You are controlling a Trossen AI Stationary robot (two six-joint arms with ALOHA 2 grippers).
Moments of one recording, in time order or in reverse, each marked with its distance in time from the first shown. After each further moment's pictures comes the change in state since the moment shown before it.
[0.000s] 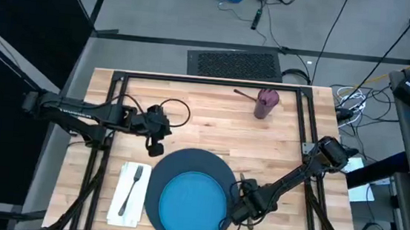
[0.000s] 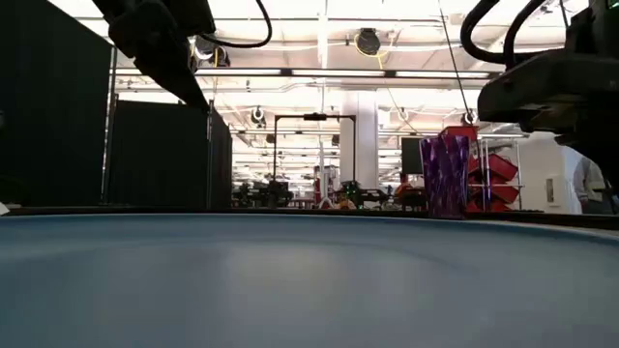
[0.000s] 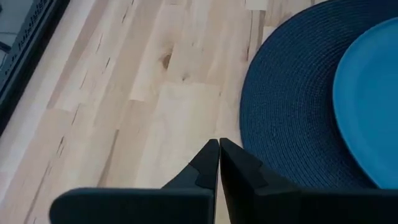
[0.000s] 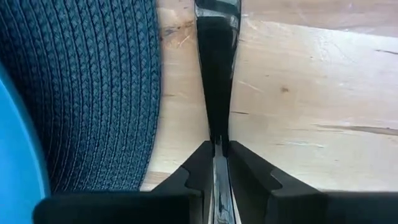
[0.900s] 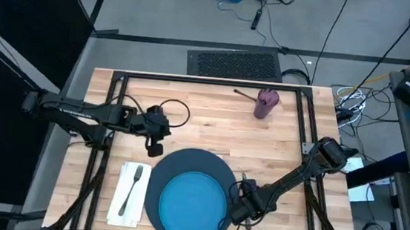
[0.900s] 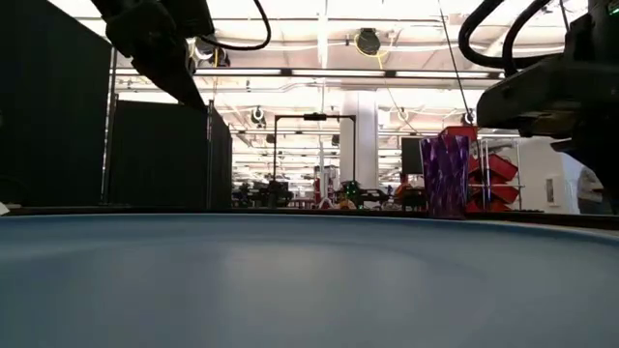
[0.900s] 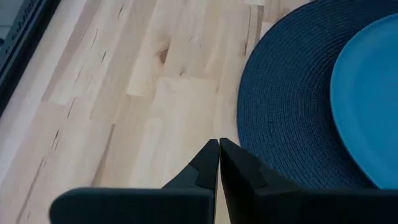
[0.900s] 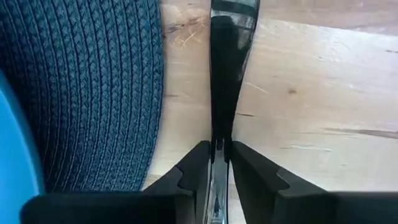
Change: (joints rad) left arm 0.000 0.000 0.000 -0.016 0.013 -0.020; right arm 0.000 0.011 -0.002 0.008 0.010 -0.029
